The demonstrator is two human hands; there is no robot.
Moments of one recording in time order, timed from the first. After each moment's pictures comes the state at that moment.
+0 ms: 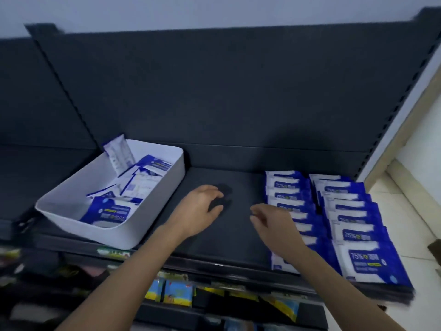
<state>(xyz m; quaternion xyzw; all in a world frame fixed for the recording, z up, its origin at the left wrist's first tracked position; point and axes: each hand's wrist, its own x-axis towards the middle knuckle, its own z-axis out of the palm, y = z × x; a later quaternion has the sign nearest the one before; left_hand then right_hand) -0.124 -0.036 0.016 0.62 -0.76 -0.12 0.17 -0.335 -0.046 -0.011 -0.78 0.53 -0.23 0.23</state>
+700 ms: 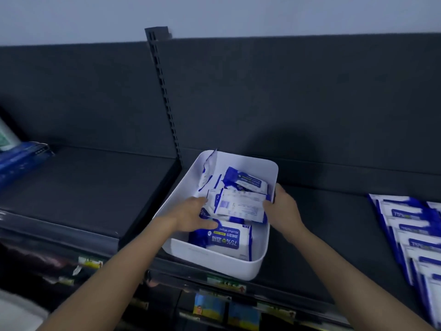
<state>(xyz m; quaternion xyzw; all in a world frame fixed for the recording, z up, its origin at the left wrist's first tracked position) 0.179 -0.048 0.017 0.69 -0.65 -0.32 0.06 -0.050 -0.098 0.003 -0.65 0.59 -0.30 0.37</state>
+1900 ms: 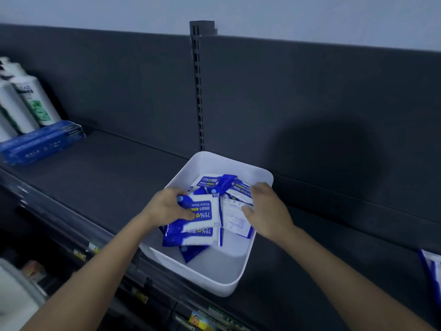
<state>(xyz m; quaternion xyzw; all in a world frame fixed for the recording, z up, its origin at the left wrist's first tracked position) 0.250 -0.051 0.025 0.81 -0.46 -0.29 0.24 0.028 -0.162 0.005 -0.89 0.42 -0.13 0.12</state>
